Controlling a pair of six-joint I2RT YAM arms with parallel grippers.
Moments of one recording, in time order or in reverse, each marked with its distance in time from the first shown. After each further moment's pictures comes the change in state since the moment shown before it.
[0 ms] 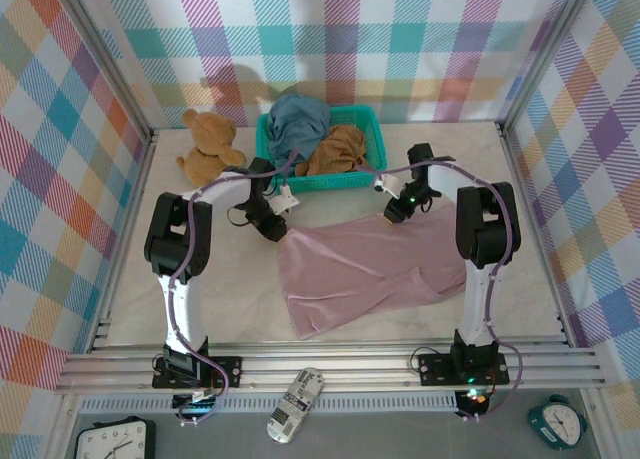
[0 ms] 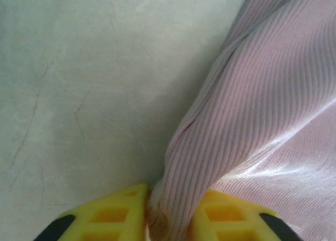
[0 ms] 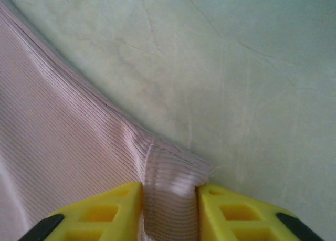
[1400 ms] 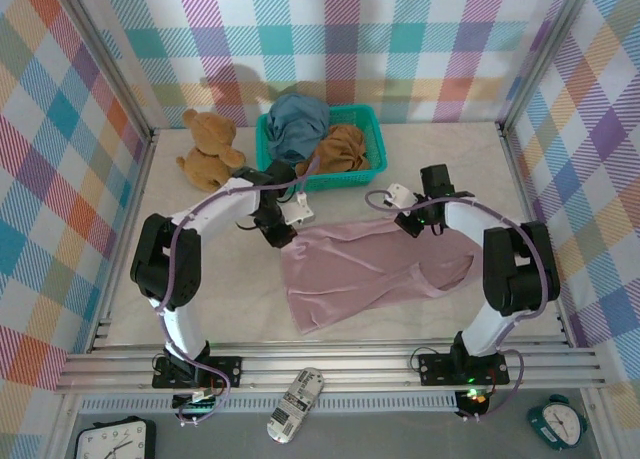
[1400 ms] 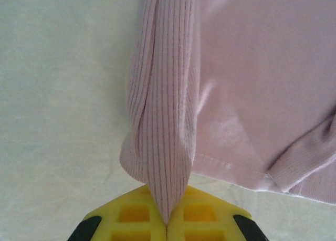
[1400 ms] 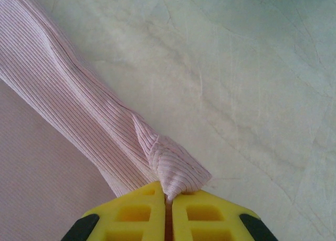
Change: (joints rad) left arm -0.199 -0.224 -0.046 -0.169 -0.149 -0.022; right arm 0.011 -0.444 -0.527 0.391 0.101 0.077
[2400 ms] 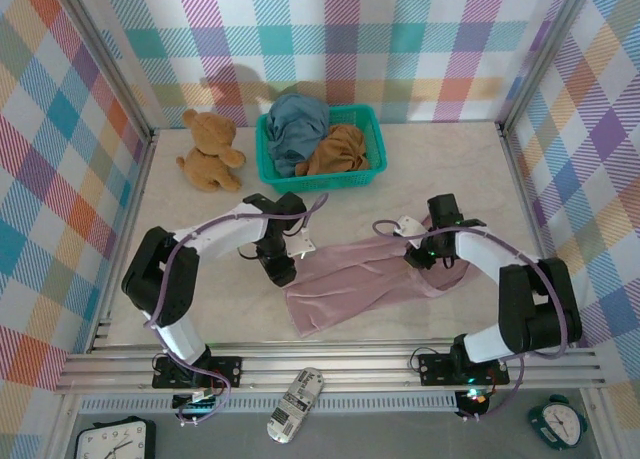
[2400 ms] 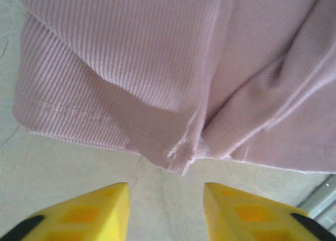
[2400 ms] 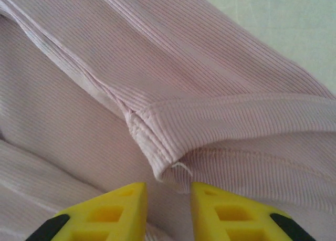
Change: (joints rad) left arm -0.130 -0.113 -0.207 -0.034 -0.018 -0.129; right arm 0.012 -0.246 -0.243 -0.154 0.067 0.054
